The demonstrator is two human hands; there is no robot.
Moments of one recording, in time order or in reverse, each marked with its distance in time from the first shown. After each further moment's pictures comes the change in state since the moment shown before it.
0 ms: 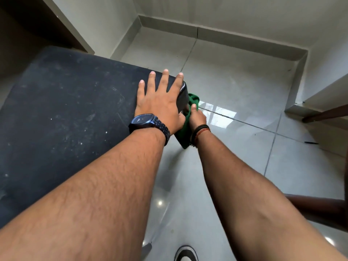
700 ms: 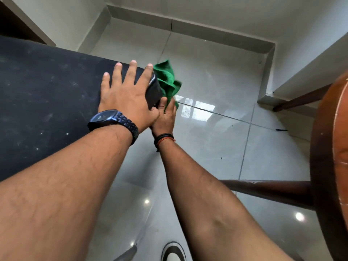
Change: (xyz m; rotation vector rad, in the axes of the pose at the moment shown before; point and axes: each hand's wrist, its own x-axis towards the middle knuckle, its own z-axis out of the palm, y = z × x) left_hand 0.001 -0.005 0.001 -0.002 0.039 0.028; right_hand -0.013 0.033 0.026 0.003 0.150 -0.445
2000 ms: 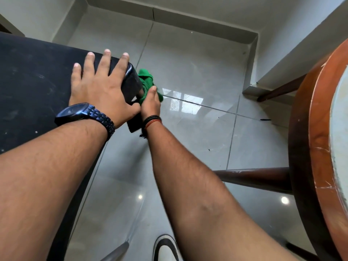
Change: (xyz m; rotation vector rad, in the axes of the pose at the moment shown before) left_hand 0.003 -0.001 0.000 0.016 -0.005 0.014; right_hand 0.019 -0.020 -0.004 0.121 -0.082 0.345
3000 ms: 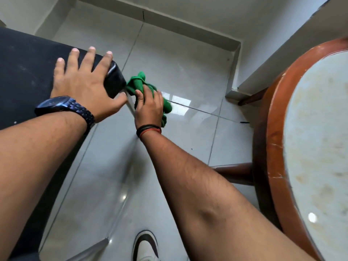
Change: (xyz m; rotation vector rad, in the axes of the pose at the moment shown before) left_hand -0.002 0.003 0.000 -0.035 0.033 -0.019; right_hand -0.034 -0.004 -0.053 -0.557 0.173 -0.533
